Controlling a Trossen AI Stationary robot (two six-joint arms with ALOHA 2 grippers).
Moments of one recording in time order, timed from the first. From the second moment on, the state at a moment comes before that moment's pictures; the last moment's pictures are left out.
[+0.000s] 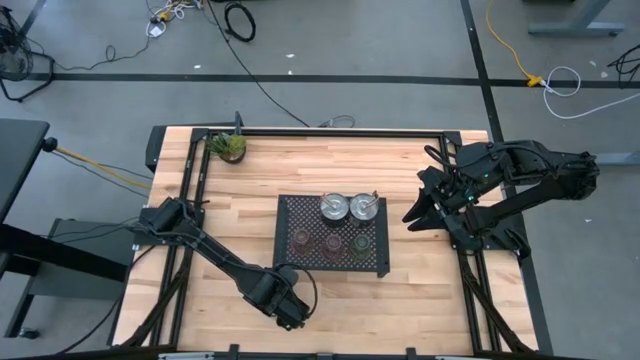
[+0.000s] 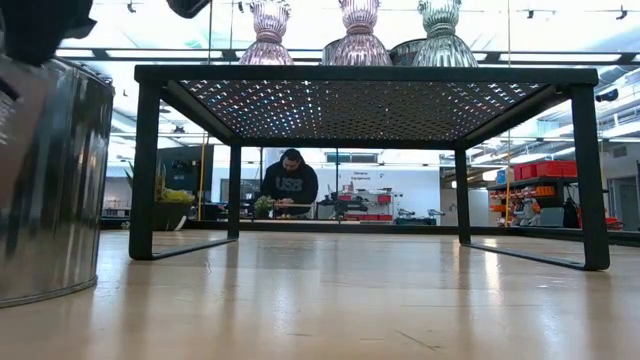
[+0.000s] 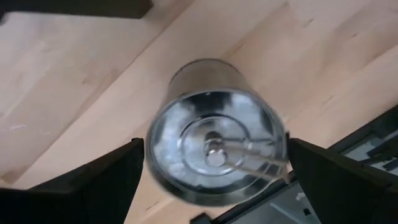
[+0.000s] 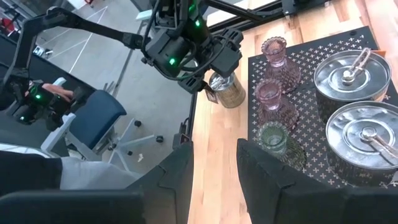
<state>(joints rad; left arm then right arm) -0.60 2.00 1.69 -1.18 0.05 -1.43 0.17 1.08 1.49 -0.96 -0.28 0.43</state>
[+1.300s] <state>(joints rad) -0.61 2.04 1.69 -1.12 0.02 -1.42 0.17 1.08 1.49 -0.96 -0.28 0.43</state>
